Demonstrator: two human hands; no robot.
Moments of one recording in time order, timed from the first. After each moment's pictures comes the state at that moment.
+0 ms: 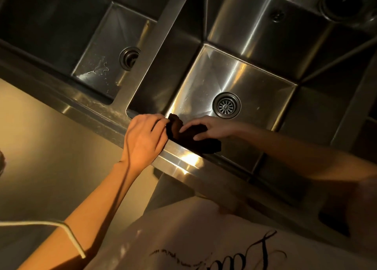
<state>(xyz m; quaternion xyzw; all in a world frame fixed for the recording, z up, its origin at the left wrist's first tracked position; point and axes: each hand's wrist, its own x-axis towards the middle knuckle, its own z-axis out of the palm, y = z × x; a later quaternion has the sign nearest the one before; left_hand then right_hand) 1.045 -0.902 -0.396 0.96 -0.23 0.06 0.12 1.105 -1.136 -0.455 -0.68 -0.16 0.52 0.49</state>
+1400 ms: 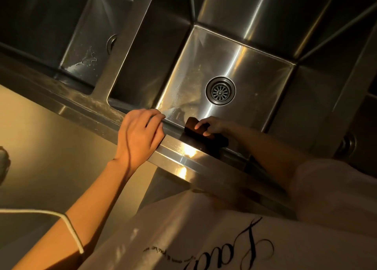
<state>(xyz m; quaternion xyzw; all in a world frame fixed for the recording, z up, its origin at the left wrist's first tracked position) 1.029 -0.928 -0.402 0.96 -0.25 0.06 0.11 1.070 -1.168 -0.582 -0.73 -0.01 0.55 0.40</state>
